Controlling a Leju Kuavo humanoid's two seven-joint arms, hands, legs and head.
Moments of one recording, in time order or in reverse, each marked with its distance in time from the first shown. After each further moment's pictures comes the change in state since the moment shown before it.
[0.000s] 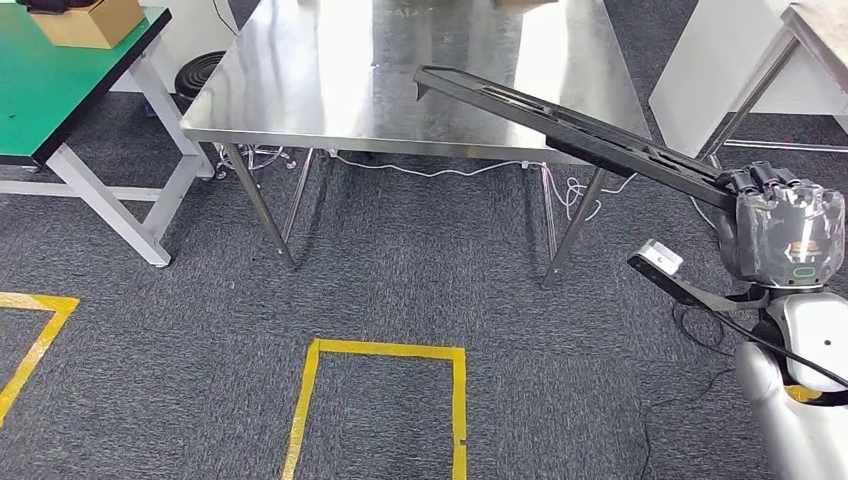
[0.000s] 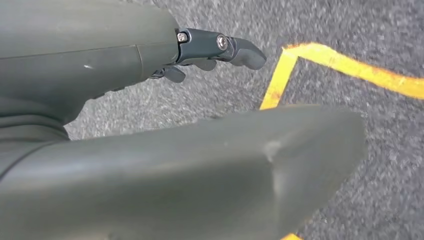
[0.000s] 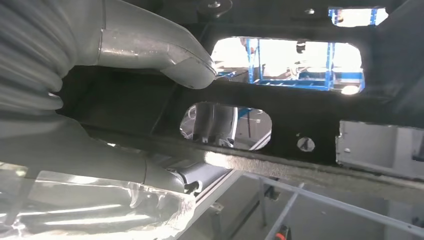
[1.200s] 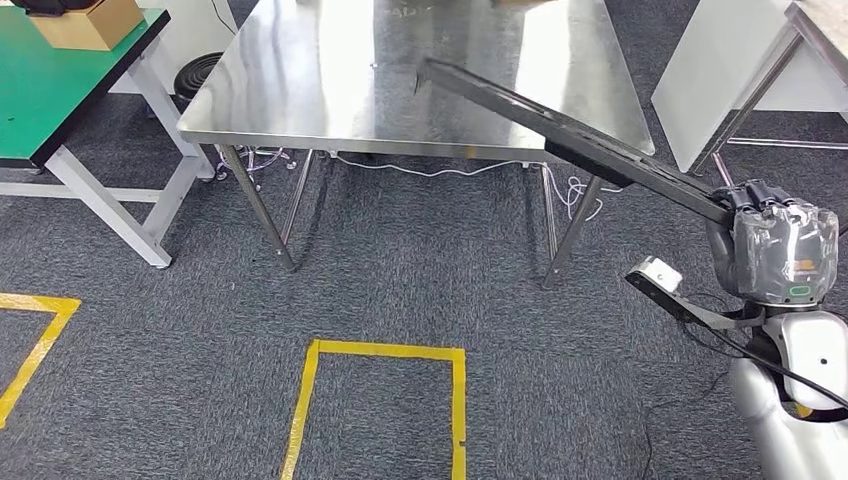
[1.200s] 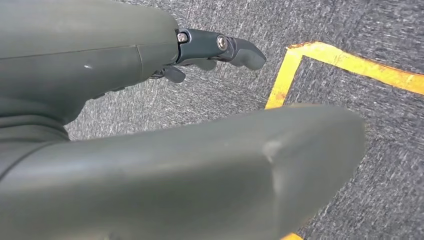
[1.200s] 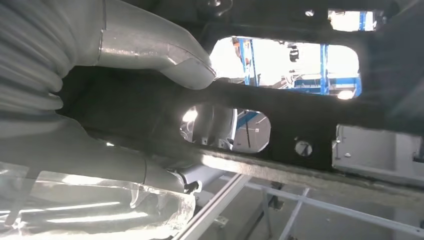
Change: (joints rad) left arm 0.006 -0.003 0.003 0.000 -0.030 0.019 0.006; right arm 0.069 0.009 -0.014 -0.017 -0.053 -0.052 -0.014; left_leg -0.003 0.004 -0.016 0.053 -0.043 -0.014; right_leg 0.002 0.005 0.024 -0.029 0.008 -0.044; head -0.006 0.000
